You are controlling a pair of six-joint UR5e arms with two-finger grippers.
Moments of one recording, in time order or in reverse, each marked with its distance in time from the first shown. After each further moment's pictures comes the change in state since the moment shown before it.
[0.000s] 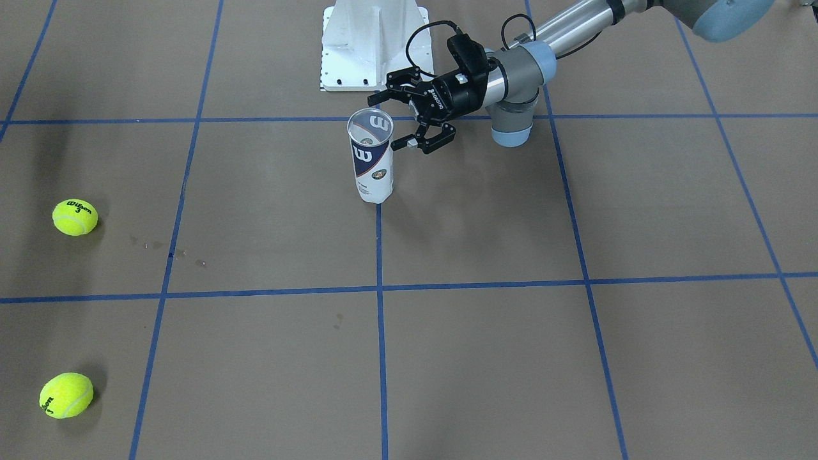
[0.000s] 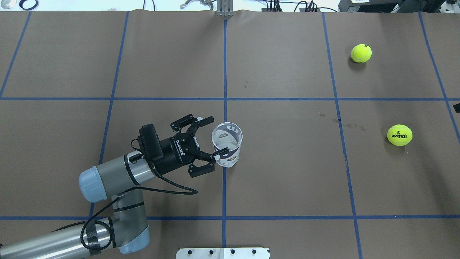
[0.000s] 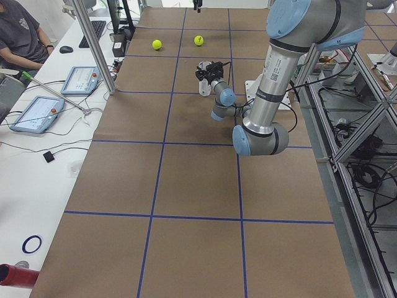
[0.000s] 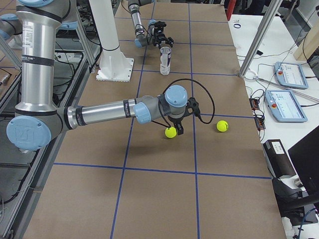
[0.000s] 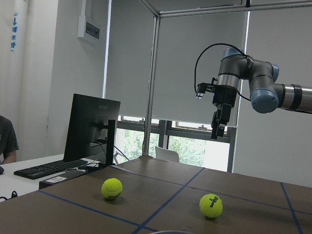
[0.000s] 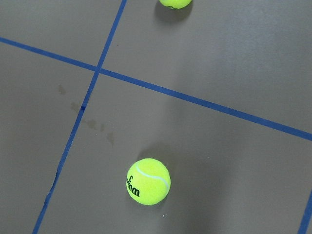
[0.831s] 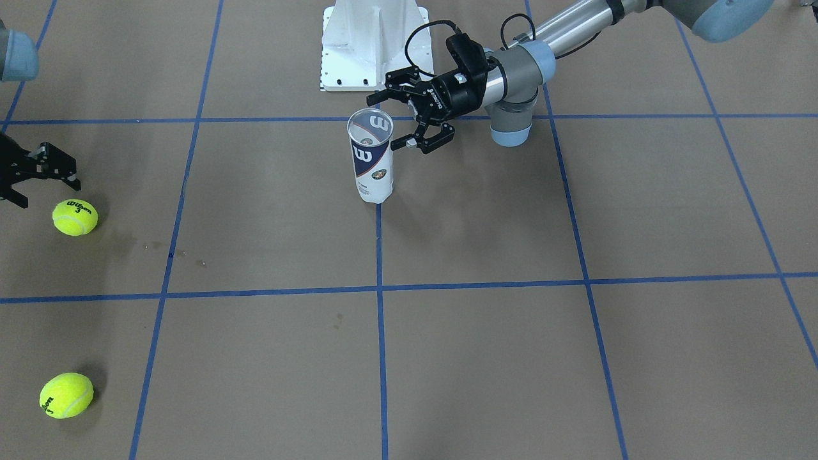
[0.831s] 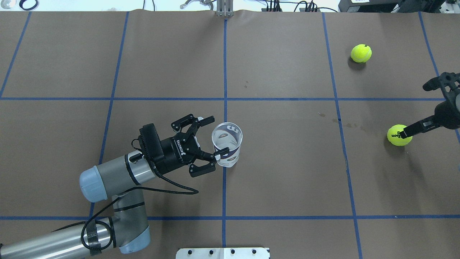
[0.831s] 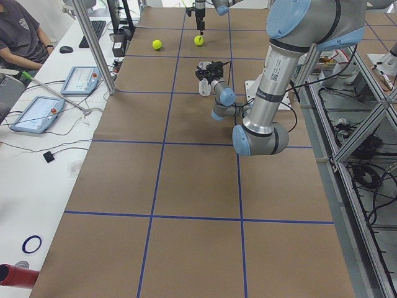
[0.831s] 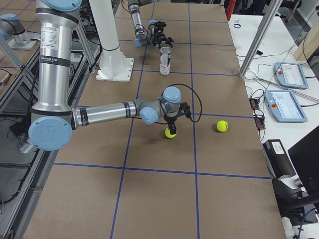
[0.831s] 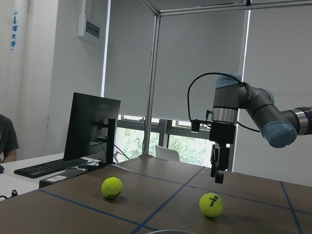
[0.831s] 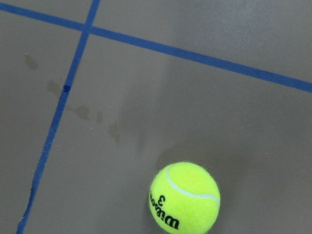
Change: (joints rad) left arm 0.000 -0.003 -0.001 0.002 0.001 -0.001; right arm -0.333 0.001 -0.086 0.183 -0.298 0.292
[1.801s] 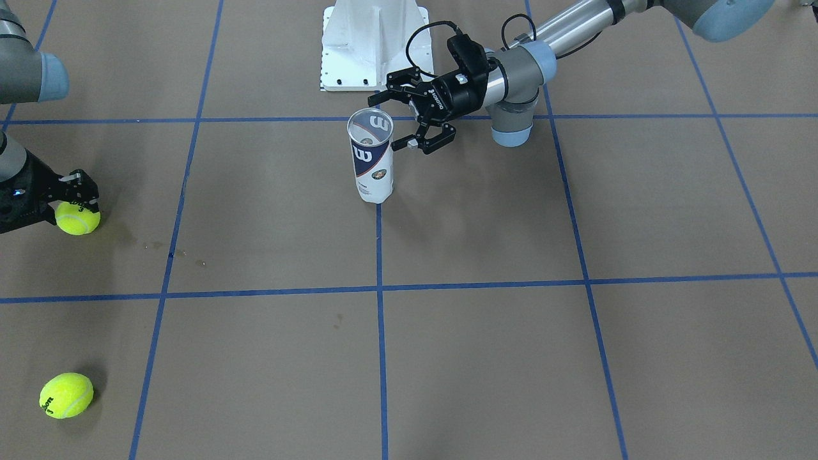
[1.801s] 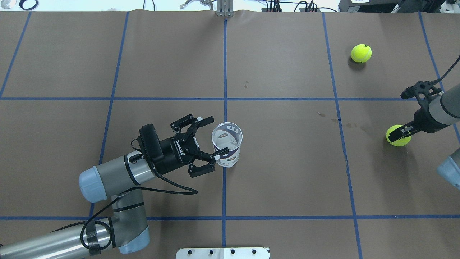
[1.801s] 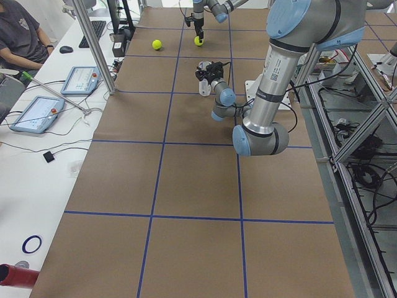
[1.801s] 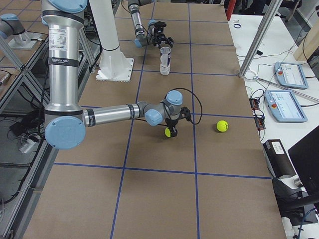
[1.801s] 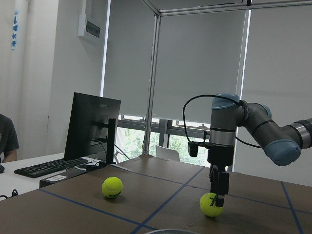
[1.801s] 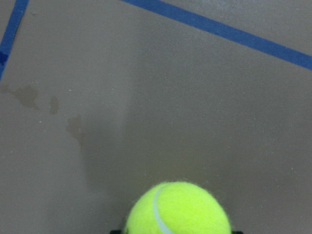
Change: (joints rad) left arm 0.000 0.004 0.002 -0.002 0.000 0.000; right arm -0.071 0.064 -0.089 0.002 -0.069 0.003
